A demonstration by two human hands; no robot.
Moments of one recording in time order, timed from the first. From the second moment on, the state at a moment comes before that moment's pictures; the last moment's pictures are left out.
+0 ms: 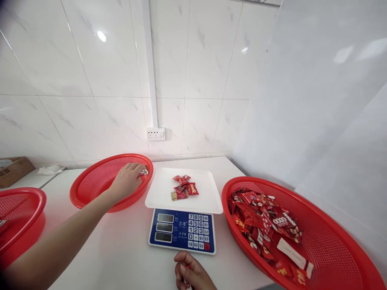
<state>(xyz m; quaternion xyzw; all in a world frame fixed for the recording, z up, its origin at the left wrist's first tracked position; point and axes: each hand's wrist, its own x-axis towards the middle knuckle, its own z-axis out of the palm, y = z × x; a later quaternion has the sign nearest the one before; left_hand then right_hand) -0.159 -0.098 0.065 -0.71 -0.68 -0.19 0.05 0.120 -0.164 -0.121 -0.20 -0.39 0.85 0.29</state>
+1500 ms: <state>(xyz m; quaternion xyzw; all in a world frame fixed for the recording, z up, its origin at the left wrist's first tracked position) -0.179 -0.082 0.062 -0.64 -0.72 -0.27 0.04 0.123 -0.173 -0.100 -0.25 -0.33 0.86 0.28</state>
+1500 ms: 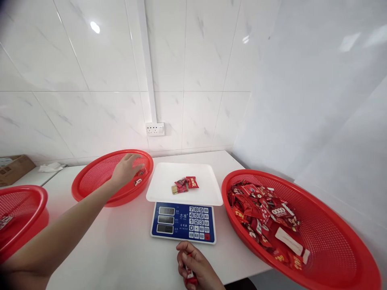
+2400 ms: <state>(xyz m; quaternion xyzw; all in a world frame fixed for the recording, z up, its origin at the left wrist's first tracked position) -0.042 -0.011 0.001 -0.81 -0.56 -0.17 -0.04 0.123 -0.175 -0.100 -0.24 -0.31 0.86 0.31</state>
